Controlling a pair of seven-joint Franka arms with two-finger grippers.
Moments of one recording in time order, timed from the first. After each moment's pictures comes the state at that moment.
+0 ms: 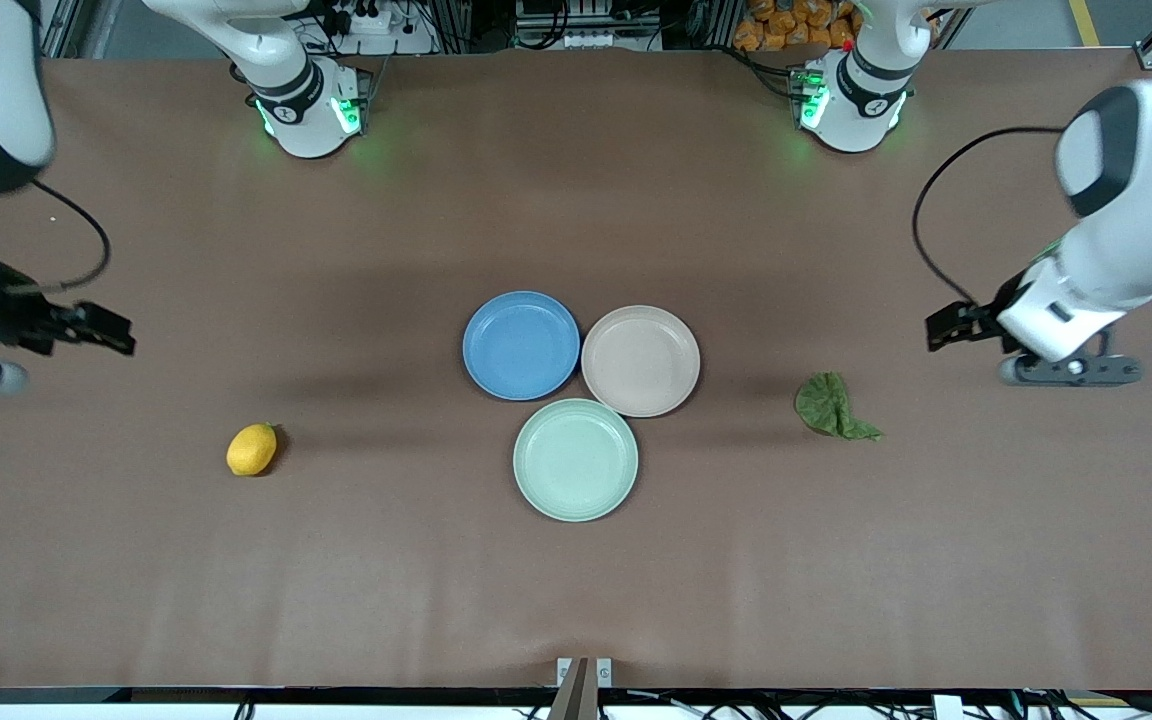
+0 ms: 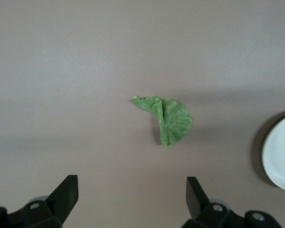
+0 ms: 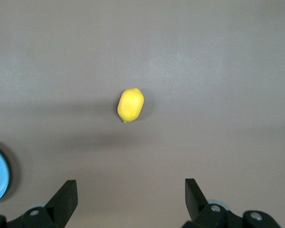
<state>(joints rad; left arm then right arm) 0.01 0.11 -0.10 -1.92 -0.01 2.02 -0.06 0.02 0.18 -0.06 -1.62 -0.01 1.78 -0.02</state>
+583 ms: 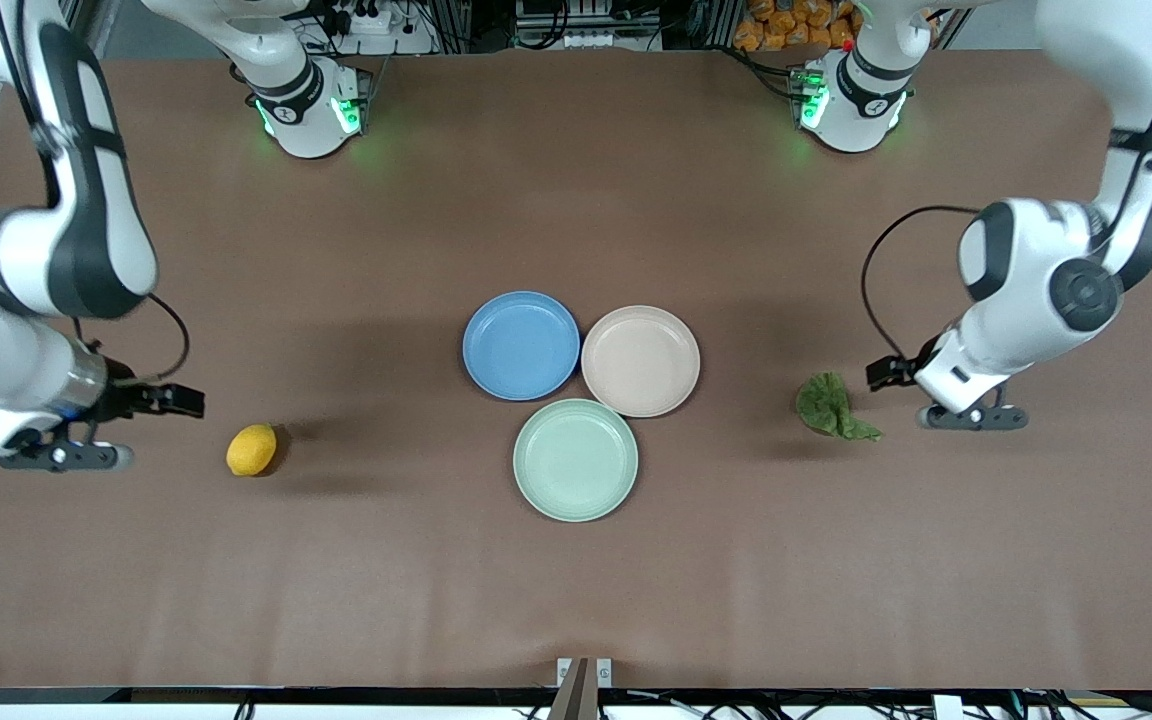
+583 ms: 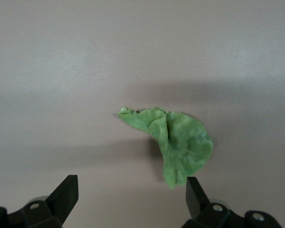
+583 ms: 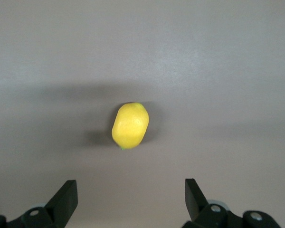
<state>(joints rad) 0.00 0.35 -0.11 -2.02 -0.01 2.34 -0.06 0.03 0.42 -0.06 -1.64 -0.01 1.99 0.01</state>
